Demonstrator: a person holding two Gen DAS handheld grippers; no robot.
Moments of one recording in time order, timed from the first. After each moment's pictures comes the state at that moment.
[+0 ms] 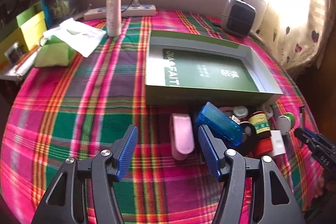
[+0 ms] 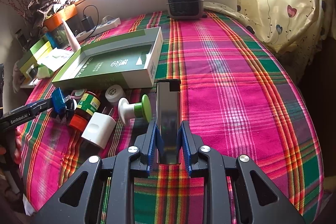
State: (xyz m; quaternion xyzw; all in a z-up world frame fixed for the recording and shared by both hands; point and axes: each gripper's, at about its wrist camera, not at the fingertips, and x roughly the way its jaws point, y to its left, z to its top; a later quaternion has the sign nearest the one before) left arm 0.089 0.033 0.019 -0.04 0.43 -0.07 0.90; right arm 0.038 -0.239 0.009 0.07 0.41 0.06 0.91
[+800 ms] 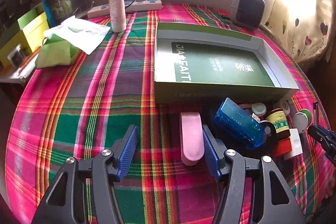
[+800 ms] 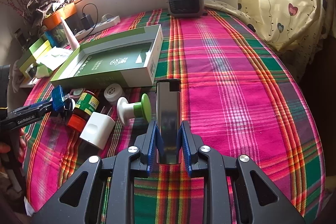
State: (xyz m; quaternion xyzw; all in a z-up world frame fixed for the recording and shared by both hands) left arm 0.100 0.031 0.006 0.00 0.44 -0.04 0.90; right arm 0.040 -0.238 0.007 0.07 0.41 0.06 0.91
